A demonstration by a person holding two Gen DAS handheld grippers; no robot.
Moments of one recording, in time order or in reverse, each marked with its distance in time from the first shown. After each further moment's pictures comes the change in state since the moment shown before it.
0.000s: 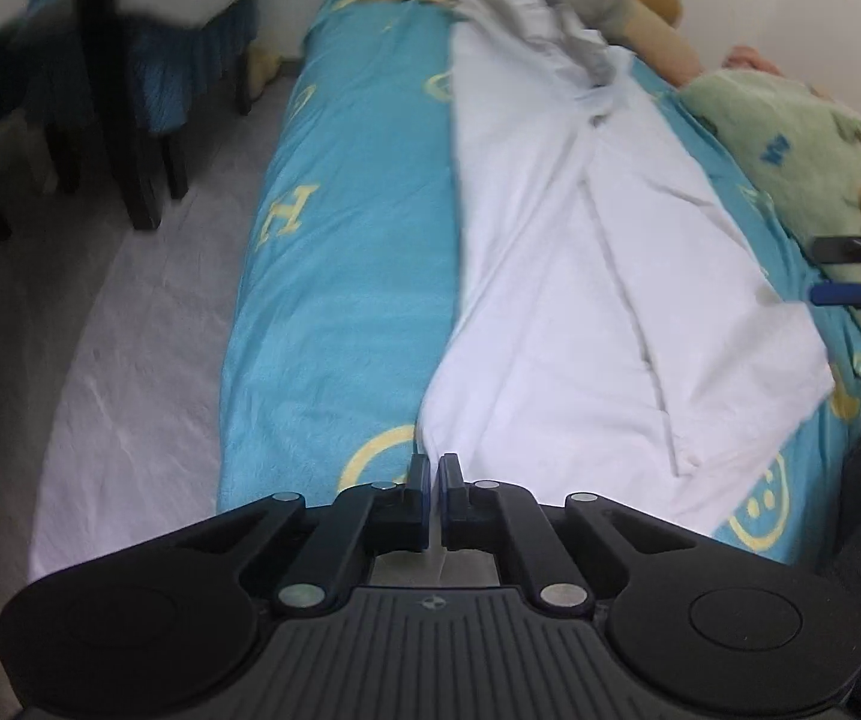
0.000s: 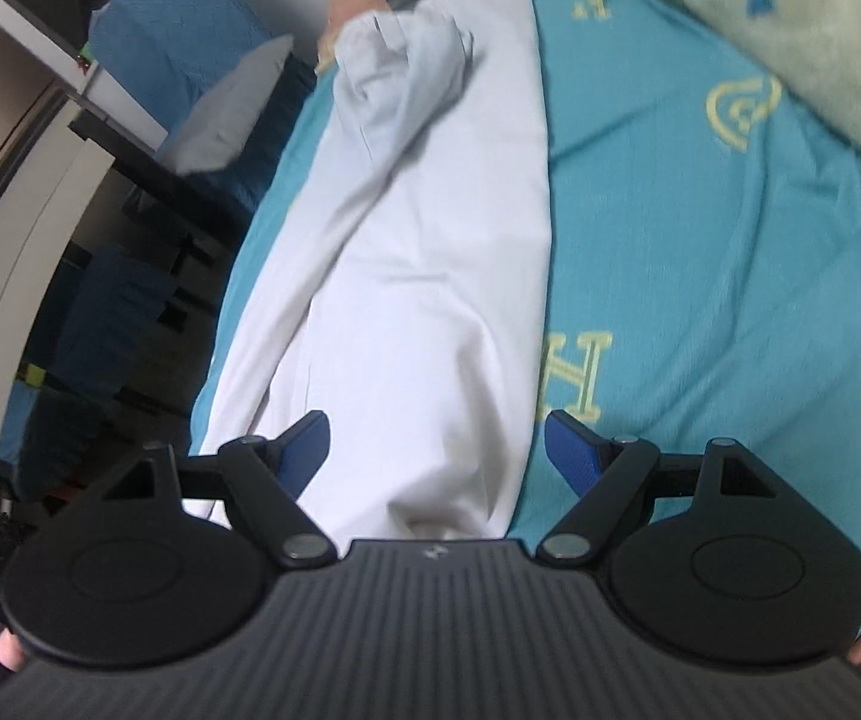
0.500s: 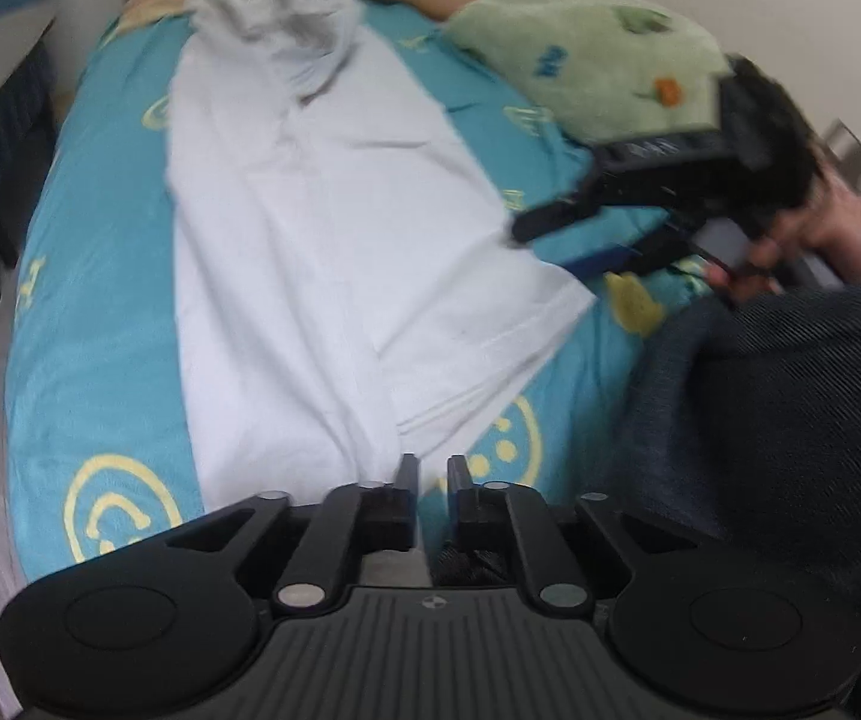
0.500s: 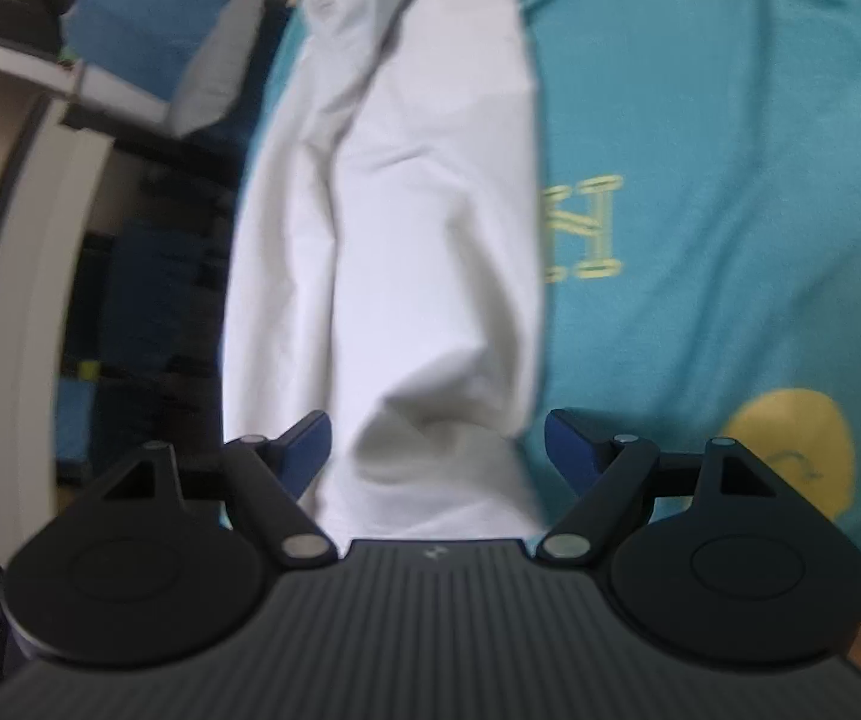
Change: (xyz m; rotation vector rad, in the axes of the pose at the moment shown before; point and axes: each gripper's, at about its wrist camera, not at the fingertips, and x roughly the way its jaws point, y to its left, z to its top) left arm -0.009 -0.104 0.005 0.154 0.087 -0.248; right arm 0.016 -0.020 -0.027 0.154 0.151 0.077
